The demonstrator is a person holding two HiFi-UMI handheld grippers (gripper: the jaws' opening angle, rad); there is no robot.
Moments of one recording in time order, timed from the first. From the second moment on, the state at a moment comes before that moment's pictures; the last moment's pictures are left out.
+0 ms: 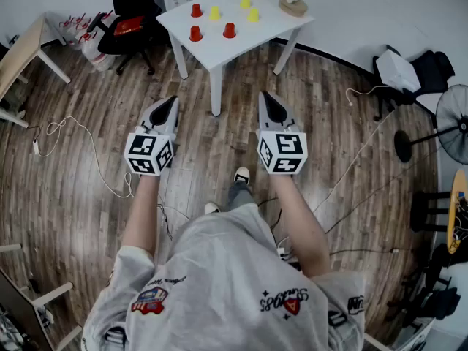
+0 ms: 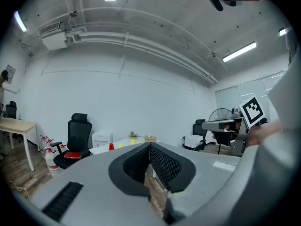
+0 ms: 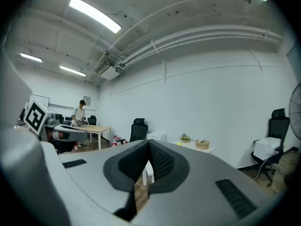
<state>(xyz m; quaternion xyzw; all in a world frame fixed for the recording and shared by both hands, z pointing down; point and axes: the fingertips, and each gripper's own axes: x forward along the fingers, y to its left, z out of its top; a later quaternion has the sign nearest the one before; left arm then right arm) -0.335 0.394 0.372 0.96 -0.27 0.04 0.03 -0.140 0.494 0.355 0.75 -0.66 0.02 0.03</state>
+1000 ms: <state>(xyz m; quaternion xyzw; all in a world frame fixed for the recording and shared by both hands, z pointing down) -0.285 0.332 0.394 0.96 -0.28 0.06 0.06 -0.075 0.435 0.373 0.76 -0.65 0.03 0.02</state>
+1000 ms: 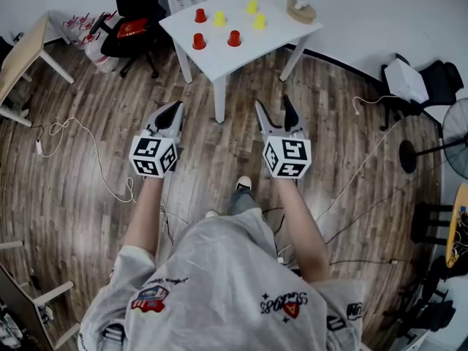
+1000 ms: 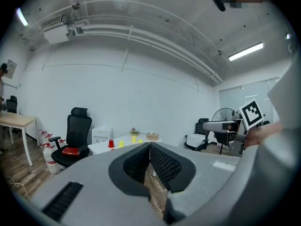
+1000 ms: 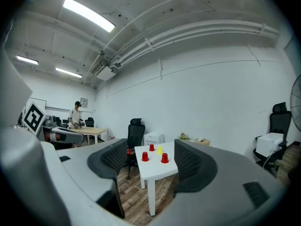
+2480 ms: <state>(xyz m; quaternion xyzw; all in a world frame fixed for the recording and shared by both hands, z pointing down) -0.101 0.117 0.417 0.92 -0.37 0.06 0.10 0.122 0.176 0.403 0.68 -0.73 0.06 0.04</state>
